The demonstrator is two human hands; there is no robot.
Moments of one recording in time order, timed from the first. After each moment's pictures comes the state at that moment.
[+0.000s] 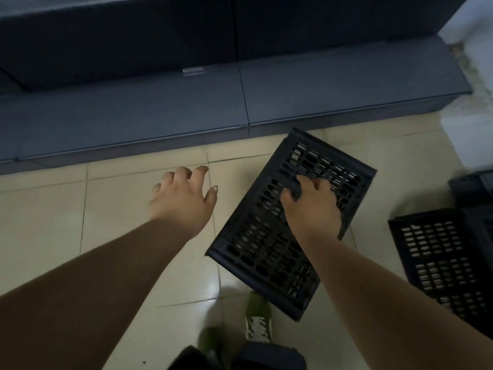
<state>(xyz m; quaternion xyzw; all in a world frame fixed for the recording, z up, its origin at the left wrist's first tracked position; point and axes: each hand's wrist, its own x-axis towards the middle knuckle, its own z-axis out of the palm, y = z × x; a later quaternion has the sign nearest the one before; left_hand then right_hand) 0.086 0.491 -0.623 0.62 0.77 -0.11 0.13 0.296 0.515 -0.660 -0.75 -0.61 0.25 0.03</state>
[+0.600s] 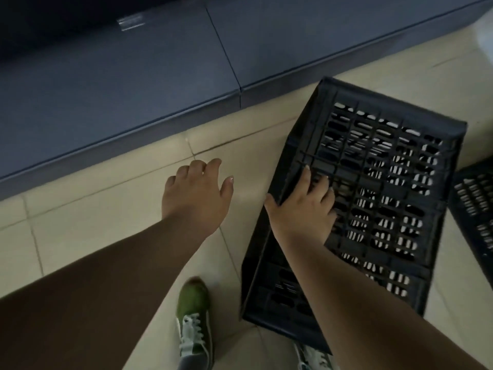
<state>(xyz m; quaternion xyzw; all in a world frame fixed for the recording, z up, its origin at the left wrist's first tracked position) 0.020 0.609 -0.830 0.70 0.68 -0.12 0.18 0.174 0.574 -0.858 -0.84 -0.47 0.25 -0.08</state>
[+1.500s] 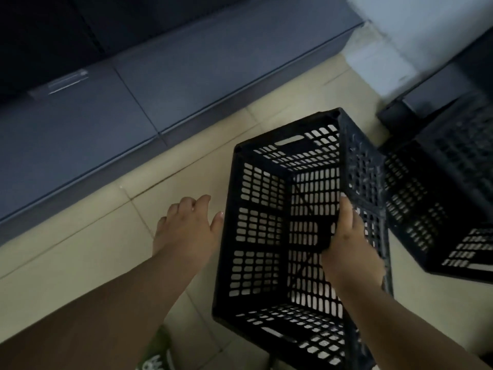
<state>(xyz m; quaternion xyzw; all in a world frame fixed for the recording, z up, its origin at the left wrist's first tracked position) 0.150 0.584 -0.779 0.75 0.61 -0.12 0.24 0.368 0.474 -0.776 -0.90 -0.37 0.21 -0.09</state>
